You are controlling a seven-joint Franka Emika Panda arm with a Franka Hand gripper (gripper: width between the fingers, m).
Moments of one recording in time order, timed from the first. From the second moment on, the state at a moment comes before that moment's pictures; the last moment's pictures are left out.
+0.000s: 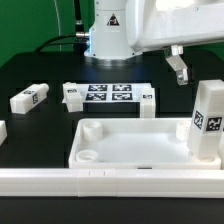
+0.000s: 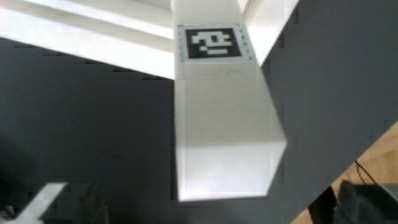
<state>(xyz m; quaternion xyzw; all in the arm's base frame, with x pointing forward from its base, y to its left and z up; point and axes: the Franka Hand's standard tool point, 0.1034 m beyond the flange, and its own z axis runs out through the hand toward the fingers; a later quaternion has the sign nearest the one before) 0.654 0.096 0.140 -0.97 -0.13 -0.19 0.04</state>
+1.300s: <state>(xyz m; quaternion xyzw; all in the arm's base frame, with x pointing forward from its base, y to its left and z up) 0.659 0.096 0.130 -0.99 -0.13 0.00 0.06</state>
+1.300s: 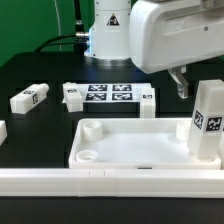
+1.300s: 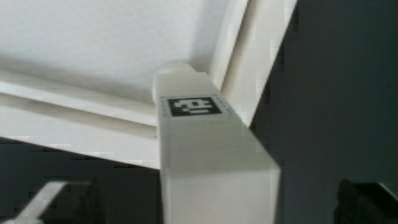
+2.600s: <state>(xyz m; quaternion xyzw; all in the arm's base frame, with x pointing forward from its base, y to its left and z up) 0.655 0.095 0.128 -0.99 0.12 0.00 0.08</state>
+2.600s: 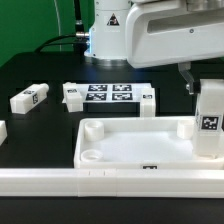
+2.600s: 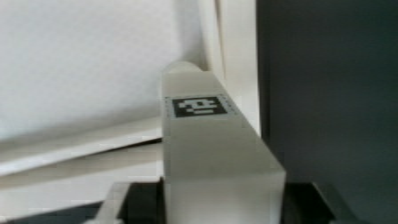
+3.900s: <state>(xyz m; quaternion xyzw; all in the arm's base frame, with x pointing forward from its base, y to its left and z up) 0.657 0.098 0.126 -0.85 0.52 0.02 0.09</state>
